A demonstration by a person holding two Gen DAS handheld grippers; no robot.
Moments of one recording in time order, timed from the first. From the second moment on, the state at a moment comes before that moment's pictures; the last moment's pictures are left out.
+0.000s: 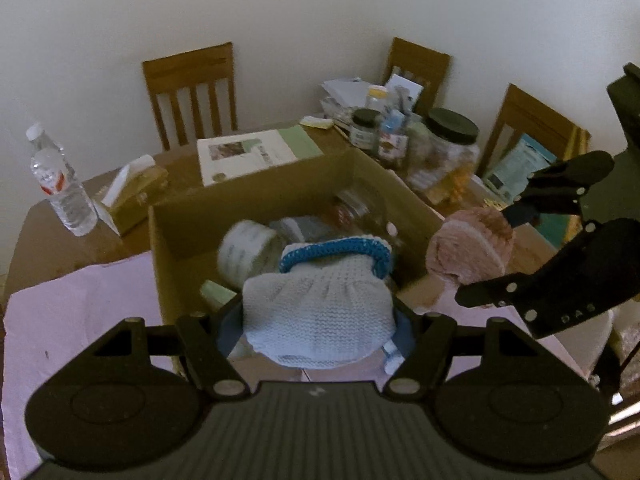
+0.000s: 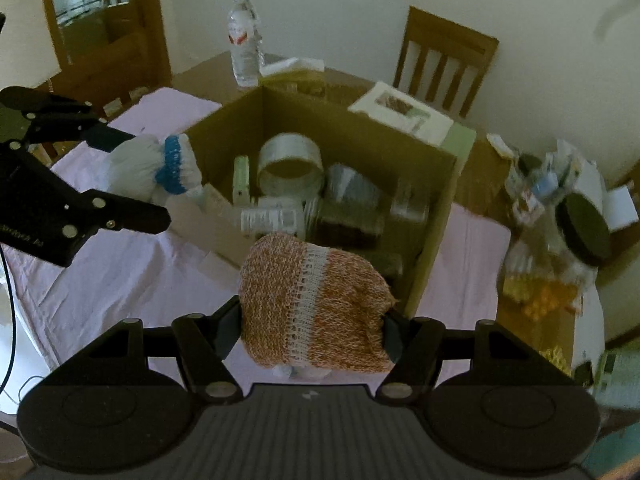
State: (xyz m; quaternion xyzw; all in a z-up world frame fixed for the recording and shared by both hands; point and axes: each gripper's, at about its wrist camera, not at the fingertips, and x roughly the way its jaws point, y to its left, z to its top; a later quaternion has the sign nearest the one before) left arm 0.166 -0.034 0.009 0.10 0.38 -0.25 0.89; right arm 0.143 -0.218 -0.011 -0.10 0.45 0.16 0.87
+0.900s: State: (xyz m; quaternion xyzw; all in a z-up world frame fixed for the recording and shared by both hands) left arm 0.291 -0.025 -0.006 0.13 0.39 -0.23 0.88; right arm 0.223 -0.227 -0.003 -0.10 0.44 0.14 0.88
